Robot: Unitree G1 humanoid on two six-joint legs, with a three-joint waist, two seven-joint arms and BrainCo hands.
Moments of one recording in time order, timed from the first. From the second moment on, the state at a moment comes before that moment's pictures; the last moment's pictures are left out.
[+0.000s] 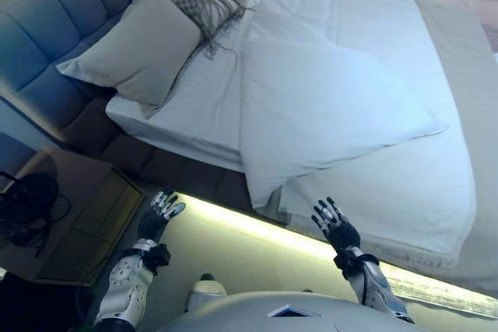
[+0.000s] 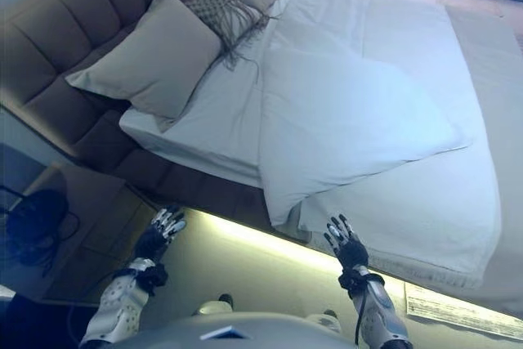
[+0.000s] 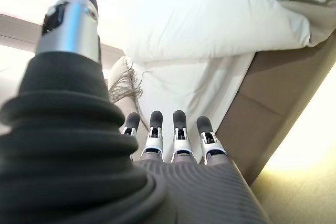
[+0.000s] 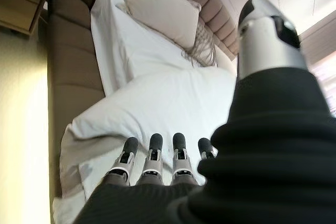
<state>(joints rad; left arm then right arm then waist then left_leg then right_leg) 0.30 0.35 -0.10 0.31 -0.57 -0.18 -0.15 0.27 -0.28 0.20 0.40 0.88 -0.12 0.18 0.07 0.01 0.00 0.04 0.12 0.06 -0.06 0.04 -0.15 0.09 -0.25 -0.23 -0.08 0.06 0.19</state>
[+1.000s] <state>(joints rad) 0.27 0.32 -0.05 0.38 -0.58 -0.15 -0.12 0.26 -0.27 0.16 0.43 0.88 -0.13 0.18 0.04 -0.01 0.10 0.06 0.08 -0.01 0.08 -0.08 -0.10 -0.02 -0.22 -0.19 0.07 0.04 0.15</state>
